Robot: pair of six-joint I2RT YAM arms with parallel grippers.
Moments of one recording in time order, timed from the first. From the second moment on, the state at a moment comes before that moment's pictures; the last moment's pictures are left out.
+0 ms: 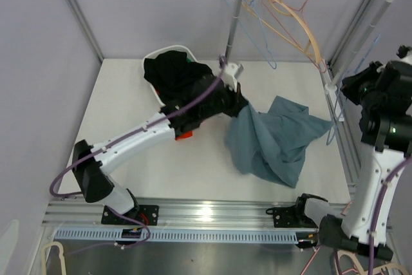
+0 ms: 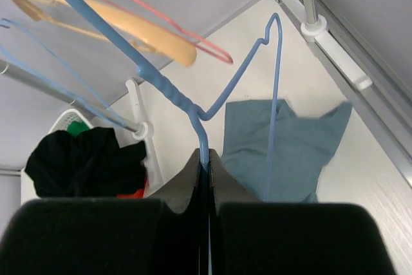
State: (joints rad) left arm -0.97 1.54 1.40 -0.19 -0.08 -0.38; right arm -0.23 1.05 1.69 -0.98 -0.01 0.50
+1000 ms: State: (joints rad) left arm -0.25 1.93 2.49 -0.09 0.11 -0.40; right arm -0.33 1.55 2.07 -0.78 -0.73 0.36
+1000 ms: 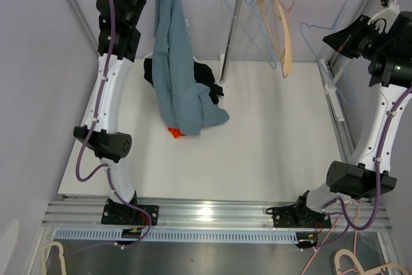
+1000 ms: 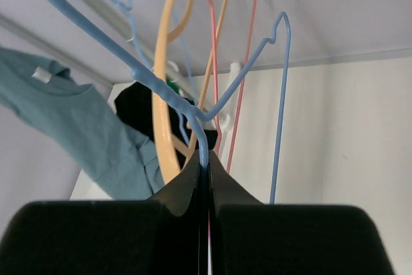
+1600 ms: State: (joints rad) left arm -0.18 2.05 2.55 0.27 0.01 -0.30; right arm -0.34 2.00 2.41 -0.57 -0.80 0.63
